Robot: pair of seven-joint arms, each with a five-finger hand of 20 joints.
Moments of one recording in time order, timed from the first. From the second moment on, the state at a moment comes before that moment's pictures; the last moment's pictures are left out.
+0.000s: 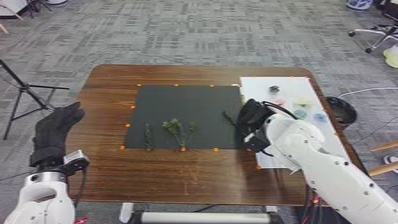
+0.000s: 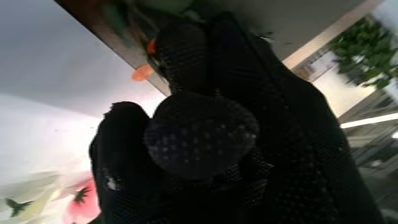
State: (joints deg) left arm 118.0 -69.2 -103.9 -109.5 63.0 11.7 12.8; right arm -72.4 -52.1 53.2 -102.0 -94.3 -3.1 38.8
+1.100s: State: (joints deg) left arm 117.8 -68.9 -103.6 -109.7 63.0 11.7 12.5; right arm -74.8 -49.5 53.8 -104.7 -112.6 -6.1 34.4
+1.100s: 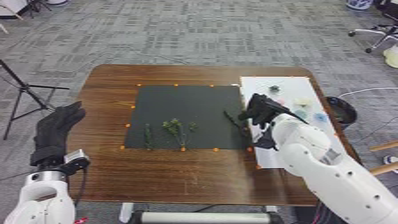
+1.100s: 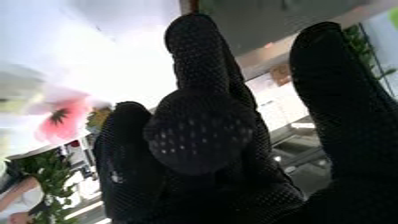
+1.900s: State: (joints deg) left arm 117.9 -69.3 -103.6 -109.9 63.2 11.7 12.4; right arm -75.5 -51.9 50.3 -103.1 -113.5 -1.7 35.4
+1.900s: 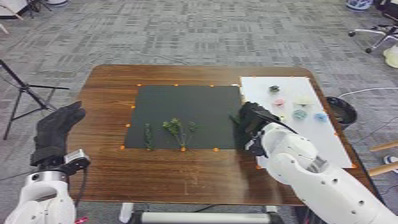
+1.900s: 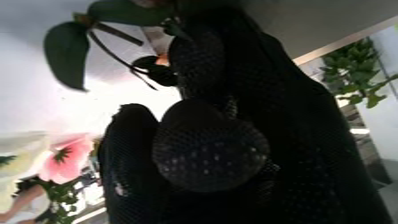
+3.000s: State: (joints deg) left arm 118.0 -69.2 -103.7 -110.1 63.3 11.7 11.8; right arm -78.3 -48.8 59.4 -109.0 -115.3 -10.4 32.5
